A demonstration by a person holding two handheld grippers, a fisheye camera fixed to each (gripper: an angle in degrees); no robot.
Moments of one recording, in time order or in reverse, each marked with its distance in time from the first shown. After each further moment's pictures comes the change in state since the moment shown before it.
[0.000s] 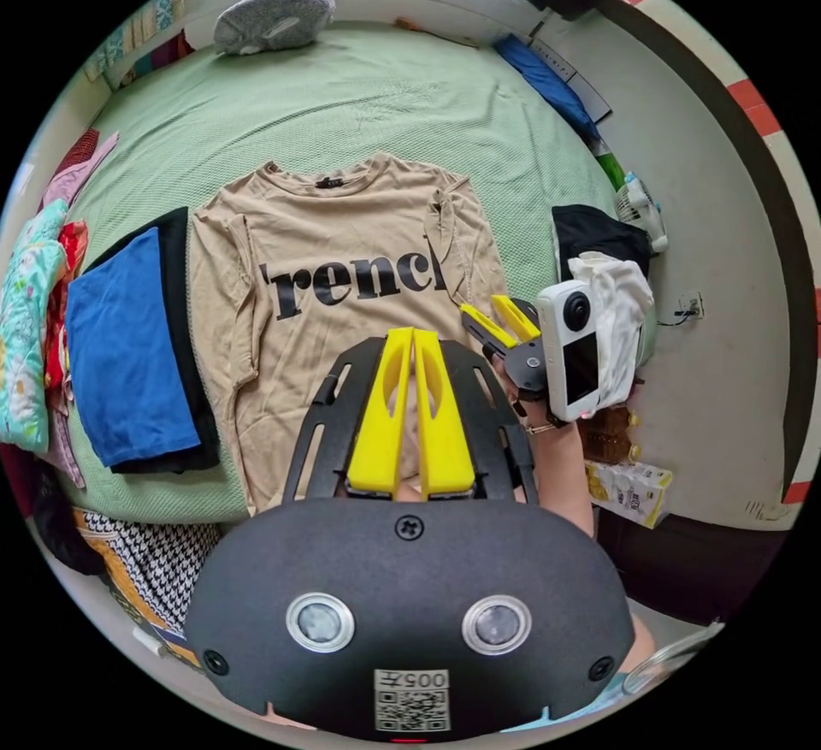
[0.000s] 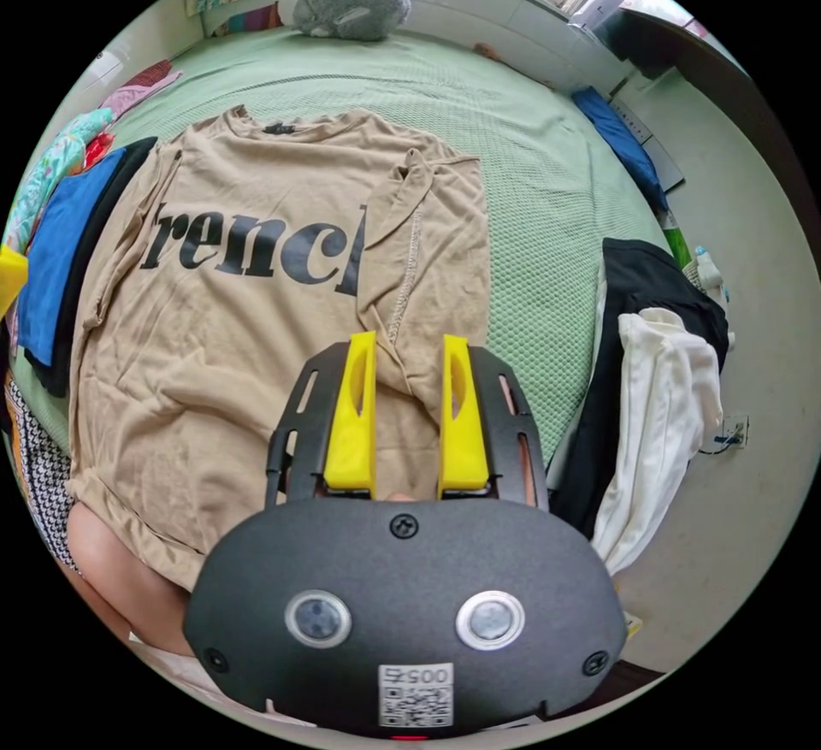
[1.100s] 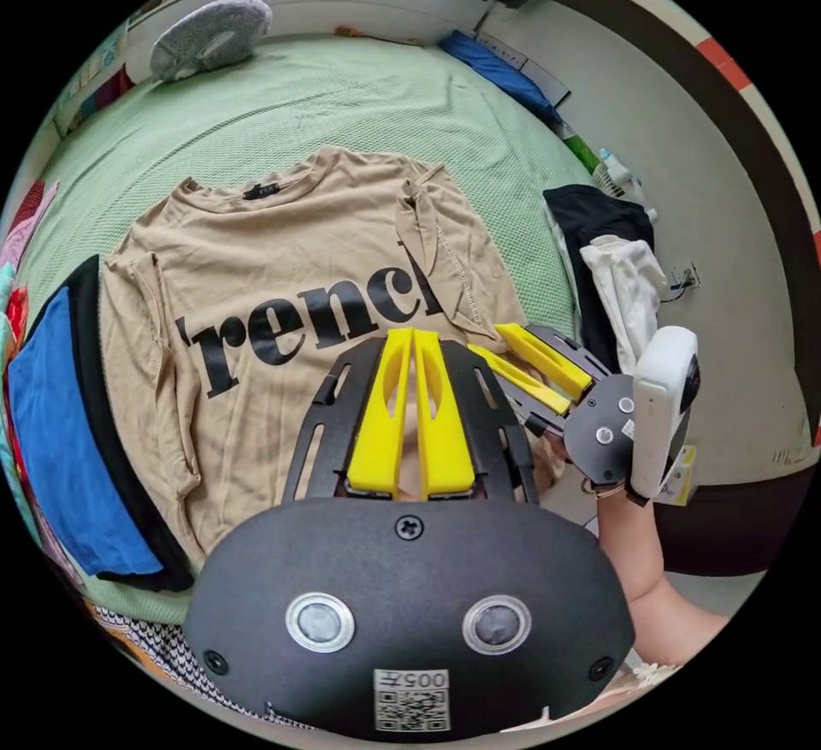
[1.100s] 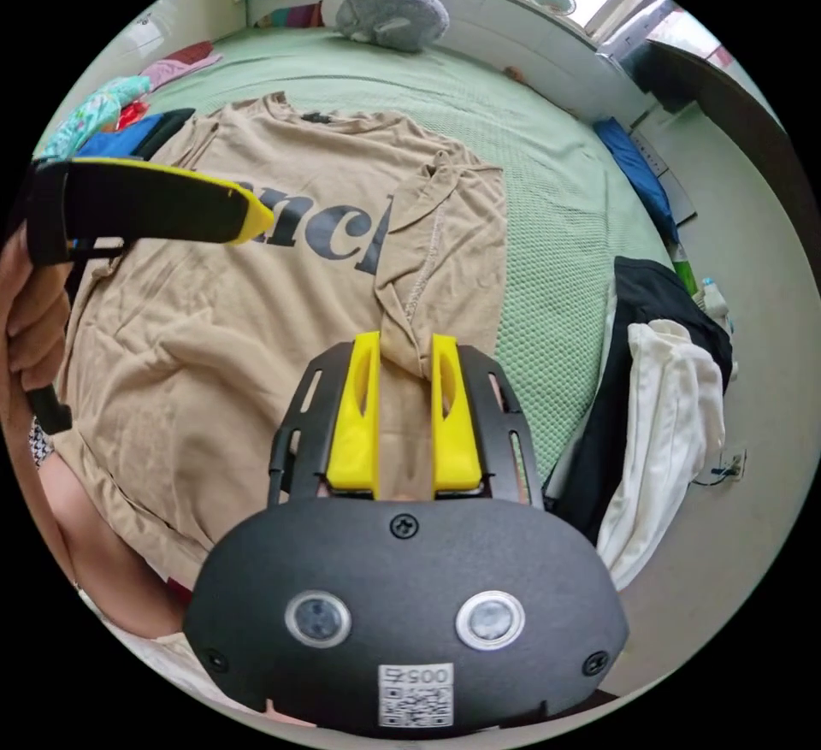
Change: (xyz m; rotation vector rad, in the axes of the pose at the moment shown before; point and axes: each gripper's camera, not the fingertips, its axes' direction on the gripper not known) left arm -0.023 -0.014 0.118 0.064 0.046 0.174; right arm 0.016 0.025 -0.018 0.076 -0.015 -0.072
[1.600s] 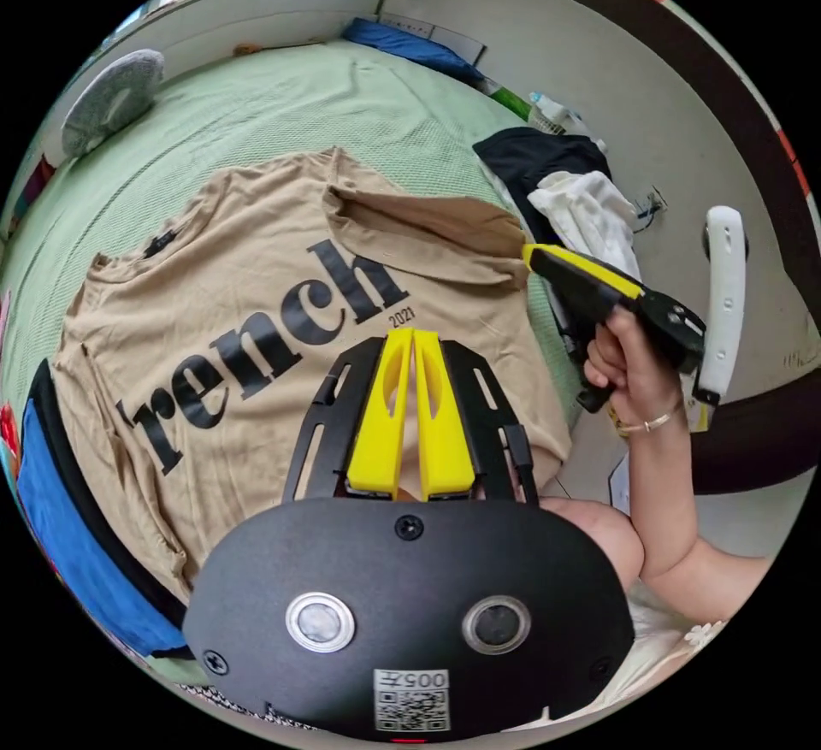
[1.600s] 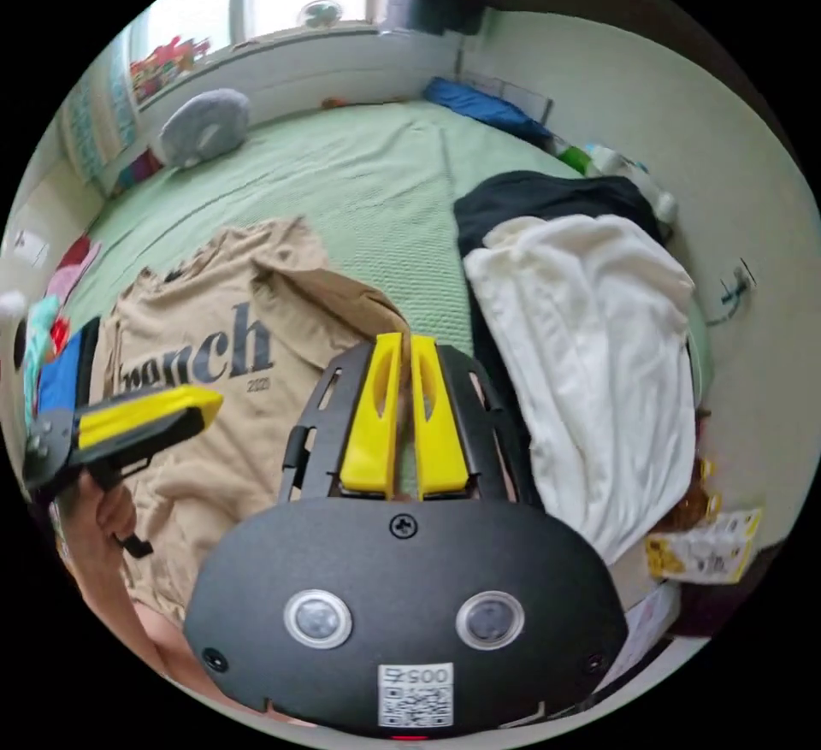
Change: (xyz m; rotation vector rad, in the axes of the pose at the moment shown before) left arm 0.039 0.013 0.039 -0.018 0.060 0.256; right arm 0.130 0.030 -0.027 0.093 0.035 0.628
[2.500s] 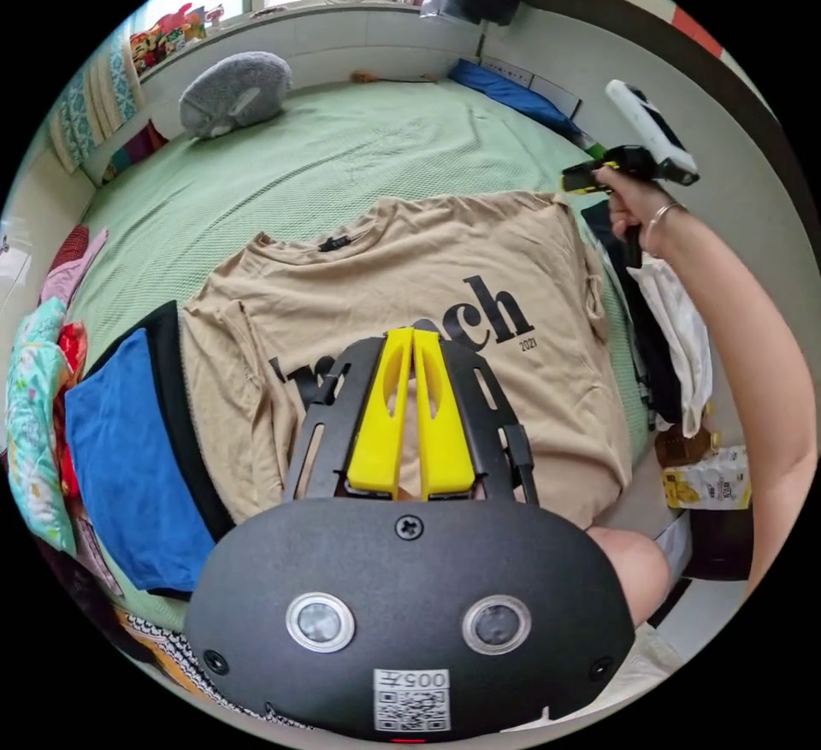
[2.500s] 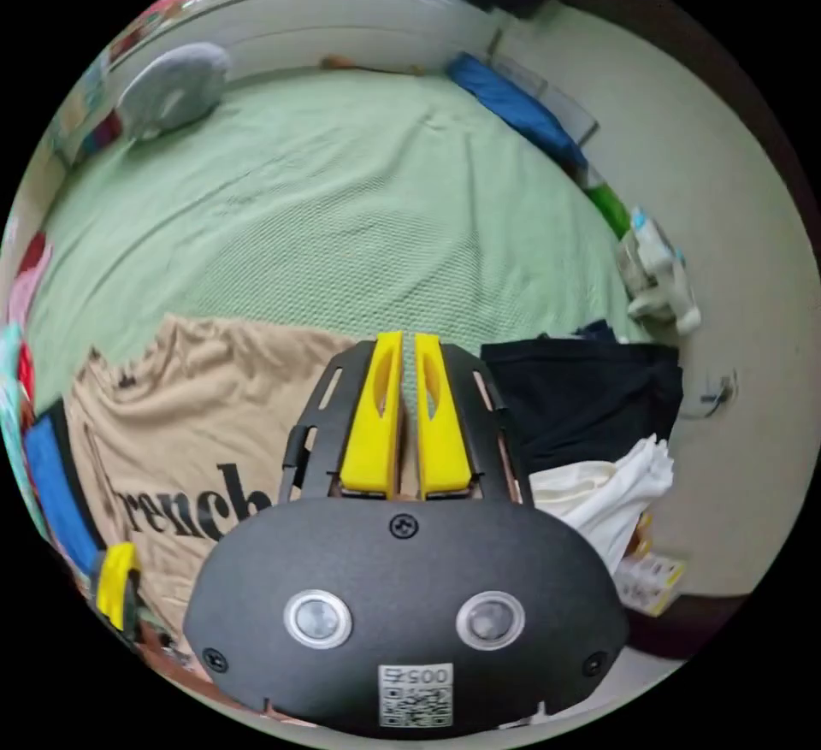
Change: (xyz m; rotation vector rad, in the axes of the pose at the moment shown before) left arm -0.063 0.074 -0.073 0.122 -0.272 -0.224; right arm -0.041 -0.179 0.026 -0.160 0.090 -0.072
